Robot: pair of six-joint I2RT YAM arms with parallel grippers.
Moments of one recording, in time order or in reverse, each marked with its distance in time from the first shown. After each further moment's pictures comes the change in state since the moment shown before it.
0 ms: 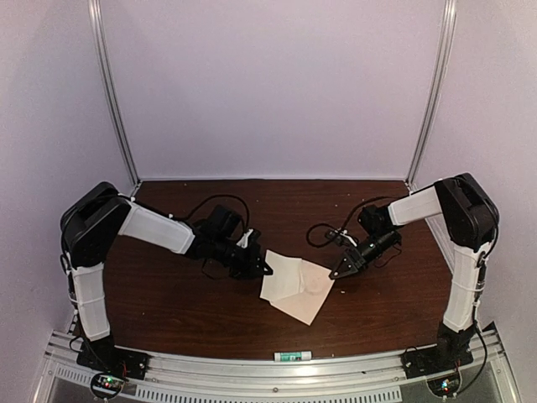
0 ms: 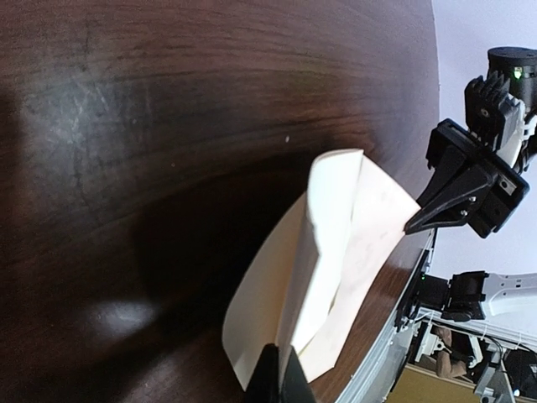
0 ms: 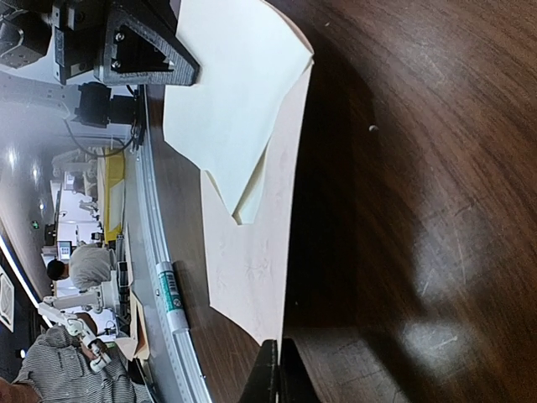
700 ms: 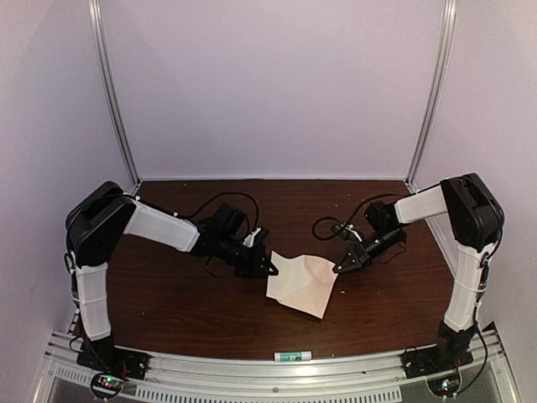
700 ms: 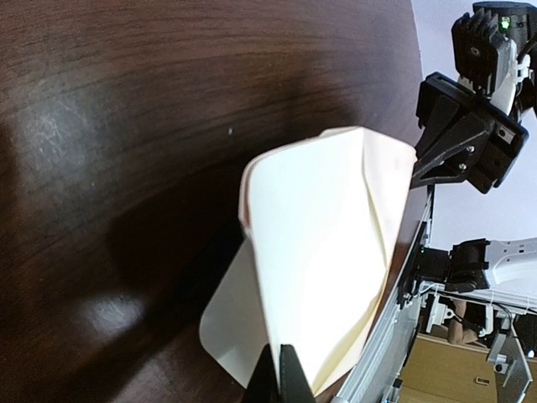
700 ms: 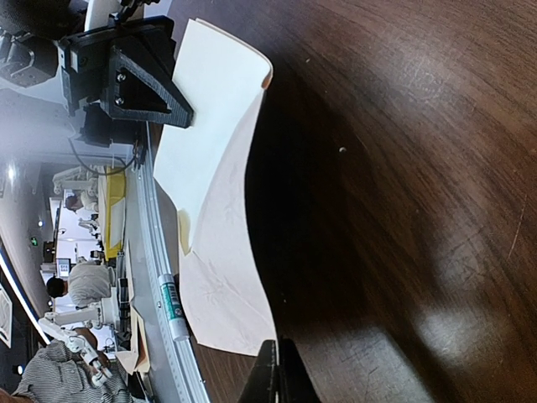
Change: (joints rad) left arm -0.010 0.035 0.057 -0.020 0.069 0.092; right arm -0.050 -0.031 -0.015 0.042 -0.014 0.031
